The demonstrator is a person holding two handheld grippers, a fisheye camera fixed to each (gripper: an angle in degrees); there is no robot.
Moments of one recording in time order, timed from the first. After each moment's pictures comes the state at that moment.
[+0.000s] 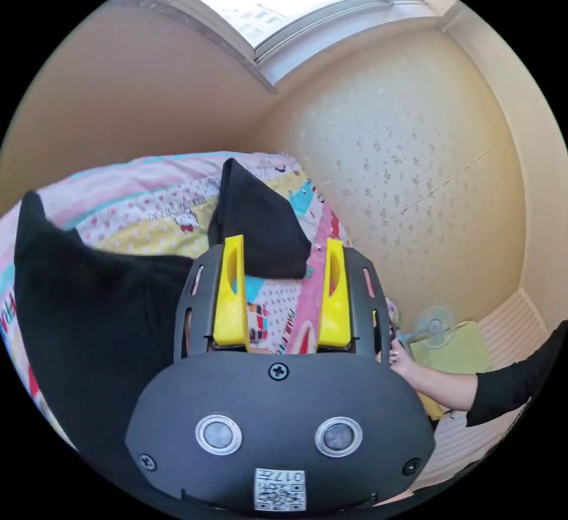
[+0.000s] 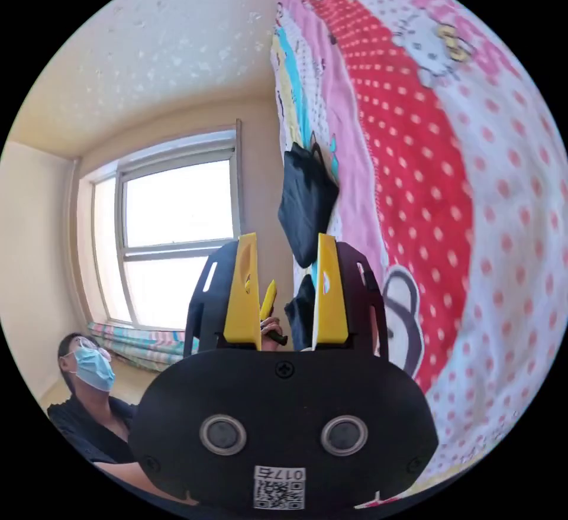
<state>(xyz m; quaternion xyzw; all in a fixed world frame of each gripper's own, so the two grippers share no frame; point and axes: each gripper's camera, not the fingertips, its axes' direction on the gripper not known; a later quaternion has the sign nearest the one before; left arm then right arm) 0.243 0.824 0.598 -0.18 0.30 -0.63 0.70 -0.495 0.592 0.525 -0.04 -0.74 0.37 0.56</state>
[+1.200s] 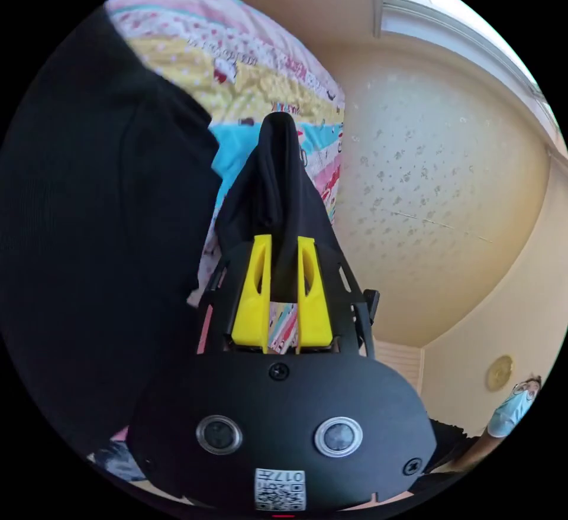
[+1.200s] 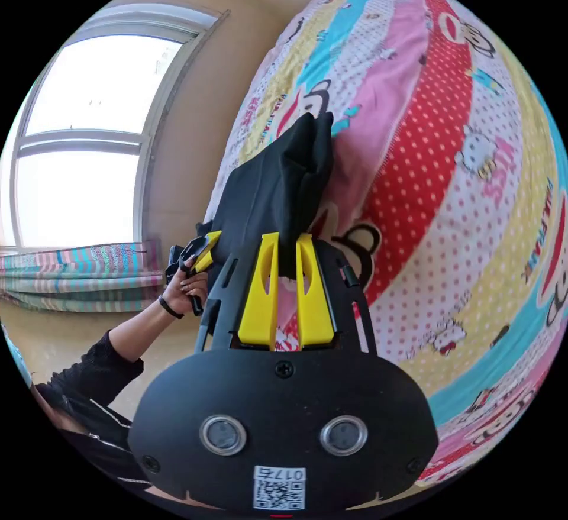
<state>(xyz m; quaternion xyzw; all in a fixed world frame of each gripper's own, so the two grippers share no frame) 0.266 0.929 0.548 -0.31 0.46 -0.76 0.35 -0.531 0.654 0.408 -0.18 -0.60 0.16 0.77</state>
